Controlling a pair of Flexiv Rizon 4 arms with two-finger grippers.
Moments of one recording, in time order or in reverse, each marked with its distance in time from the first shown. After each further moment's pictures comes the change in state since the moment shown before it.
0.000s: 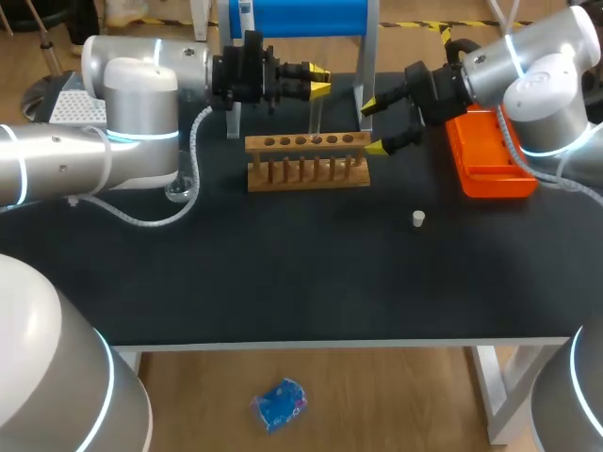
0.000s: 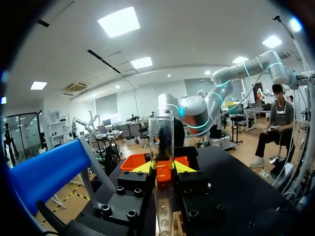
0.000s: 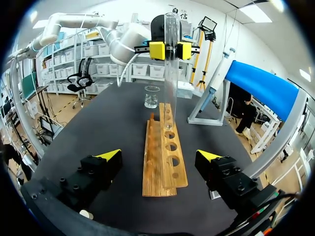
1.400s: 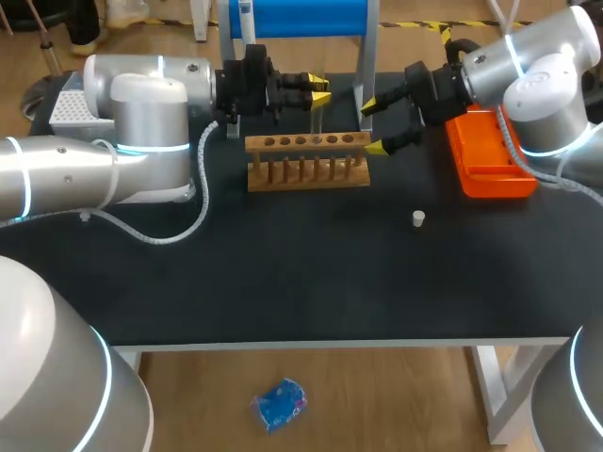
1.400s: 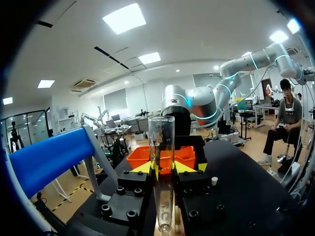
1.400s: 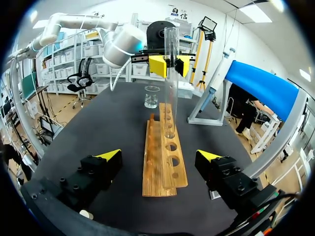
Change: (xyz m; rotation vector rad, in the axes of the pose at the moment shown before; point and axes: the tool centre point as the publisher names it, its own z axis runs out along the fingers) left arm 0.001 0.024 0.002 -0.044 -0.085 -0.008; right arm 0.000 0.000 0.000 0.000 0.000 0.000
